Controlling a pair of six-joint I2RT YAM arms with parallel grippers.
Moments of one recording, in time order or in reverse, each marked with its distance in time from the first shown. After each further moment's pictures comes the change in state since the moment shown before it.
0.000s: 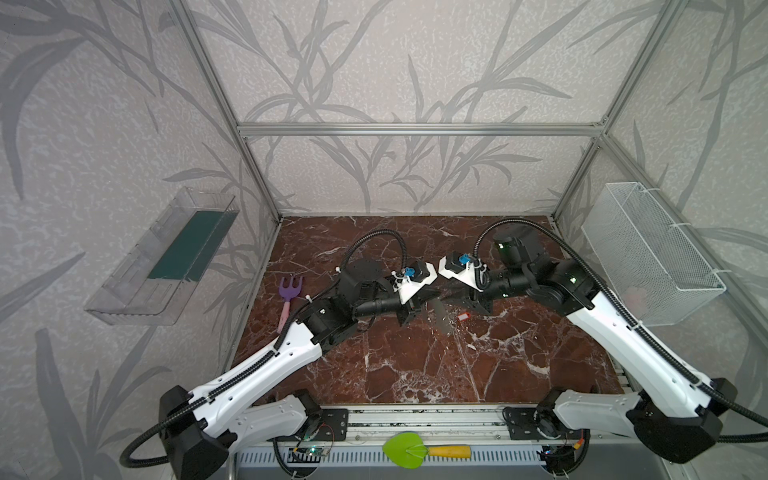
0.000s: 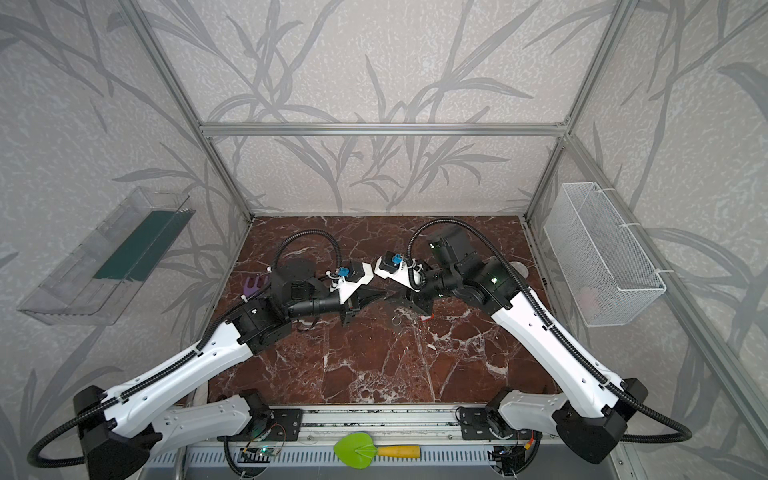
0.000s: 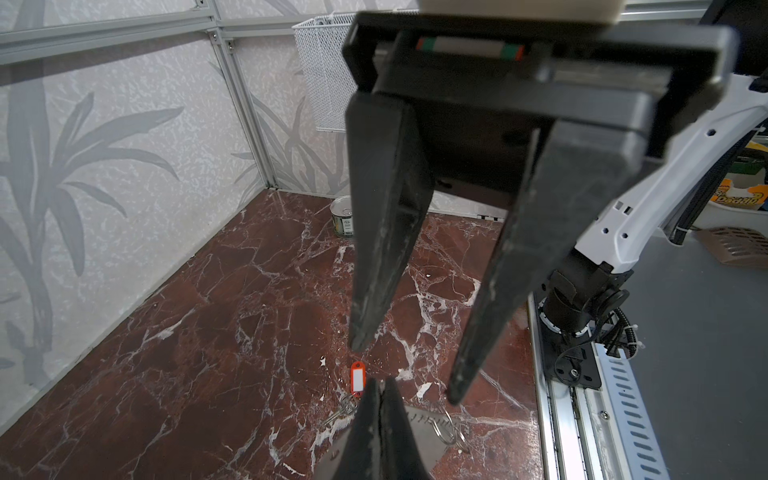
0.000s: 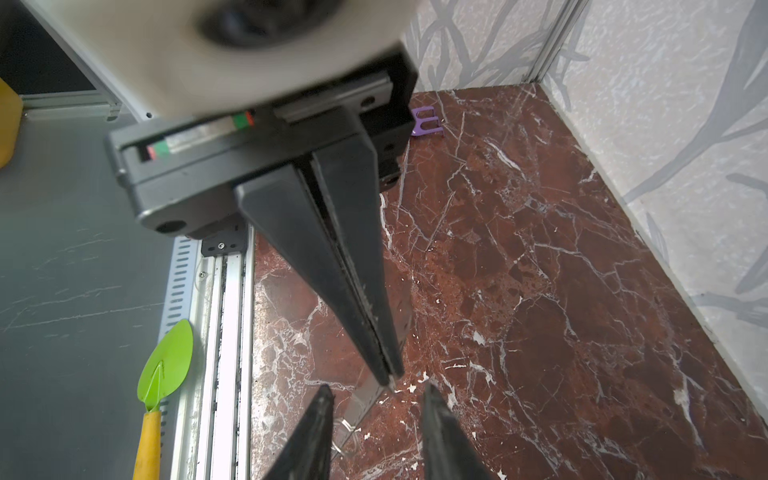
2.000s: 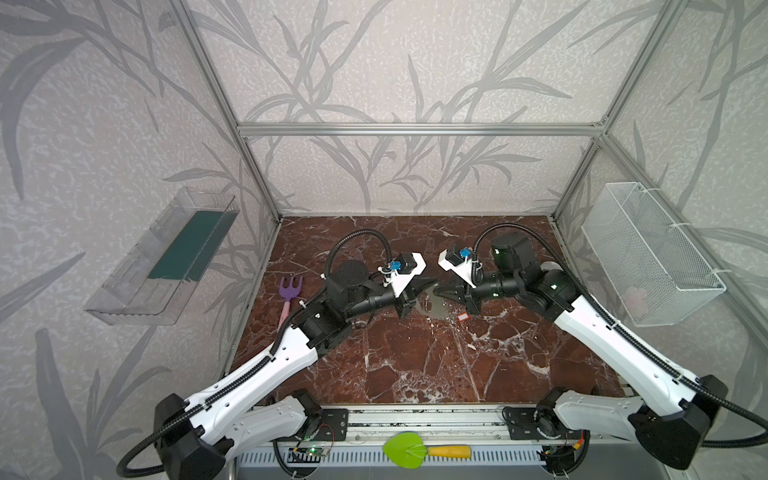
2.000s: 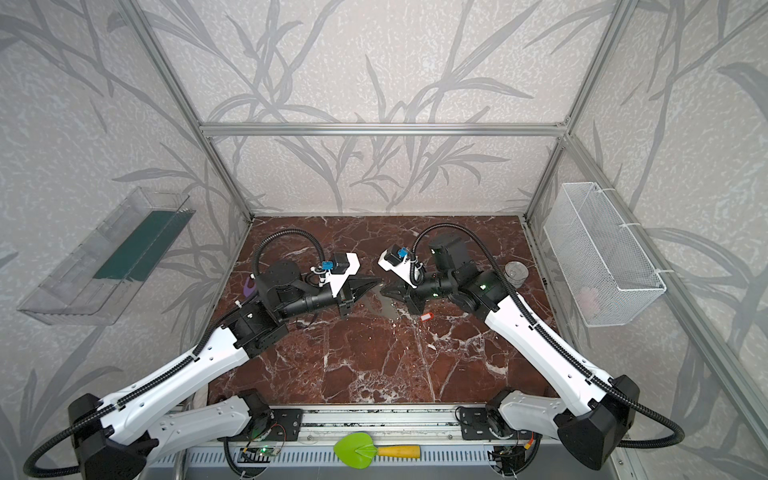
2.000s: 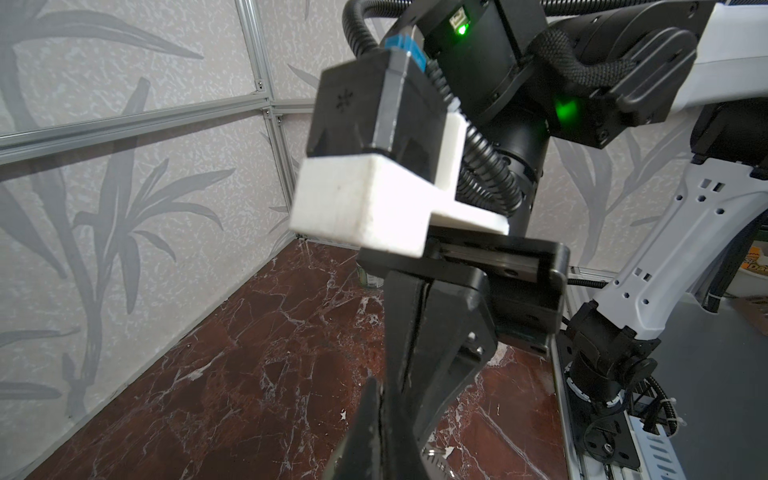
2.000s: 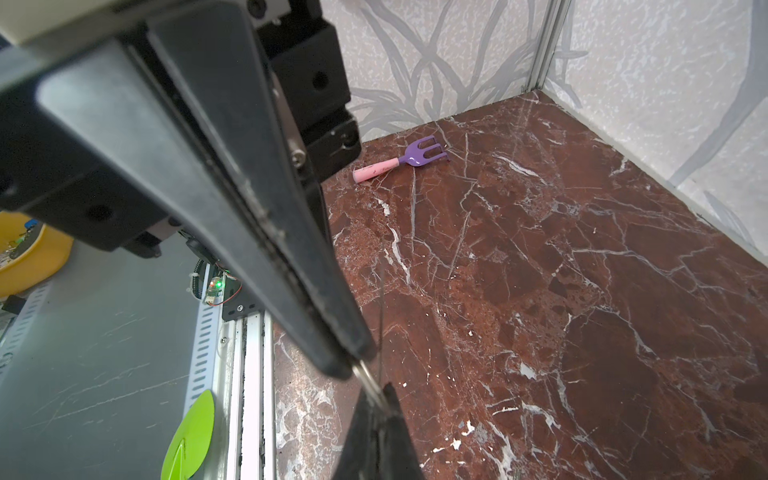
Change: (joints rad) left arm 0.040 -0.045 -0.059 0.208 -0.019 -0.078; right arm -0.059 -0.010 -0.219 0.312 -0.134 0.214
